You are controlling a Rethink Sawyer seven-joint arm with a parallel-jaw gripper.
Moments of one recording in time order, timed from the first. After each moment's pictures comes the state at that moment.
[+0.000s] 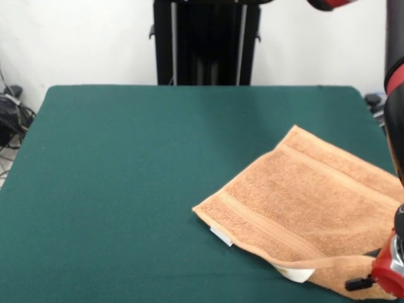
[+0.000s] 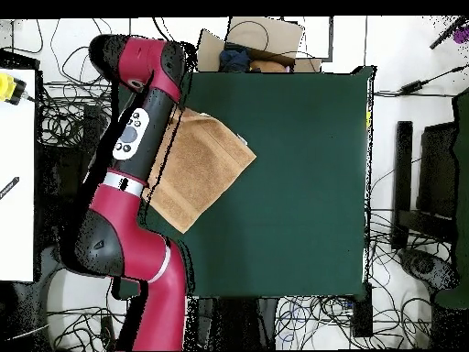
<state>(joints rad) -0.06 0.52 -2.31 0.34 2.02 1.58 0.55</state>
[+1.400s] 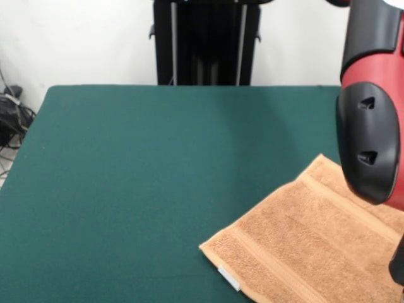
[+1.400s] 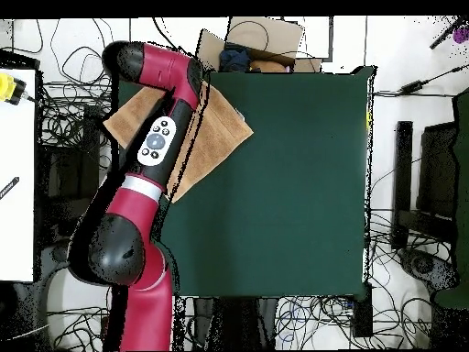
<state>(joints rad) 0.03 0.52 -1.73 0.34 1.80 0.87 0.55</state>
